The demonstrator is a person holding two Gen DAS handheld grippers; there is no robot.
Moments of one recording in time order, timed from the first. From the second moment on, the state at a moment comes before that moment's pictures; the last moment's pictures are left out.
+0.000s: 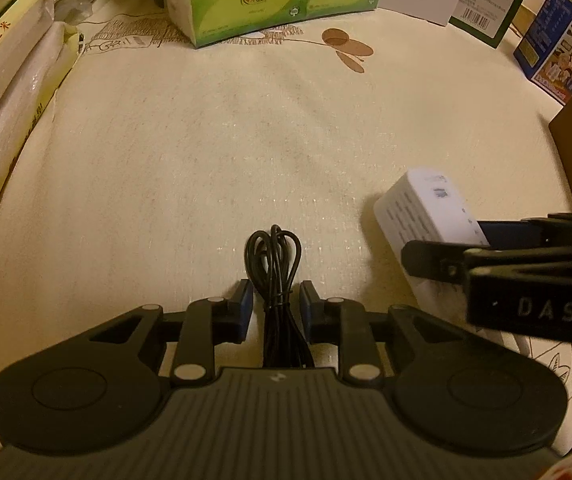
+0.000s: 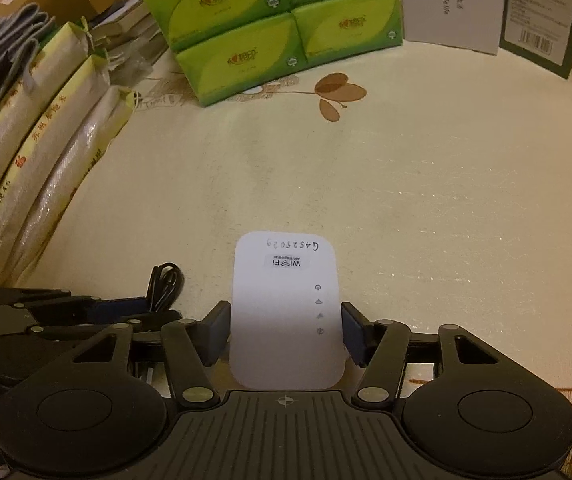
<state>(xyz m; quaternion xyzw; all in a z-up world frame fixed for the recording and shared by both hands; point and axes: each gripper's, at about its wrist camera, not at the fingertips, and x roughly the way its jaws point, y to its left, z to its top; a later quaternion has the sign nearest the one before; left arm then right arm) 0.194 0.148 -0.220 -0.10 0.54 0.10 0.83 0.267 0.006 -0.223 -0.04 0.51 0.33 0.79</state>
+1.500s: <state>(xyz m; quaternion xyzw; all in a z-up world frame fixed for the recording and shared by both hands) 0.183 0.087 -0.117 -0.09 0.48 0.03 0.87 0.225 -0.089 -0.131 0.05 0.45 0.28 0.85</state>
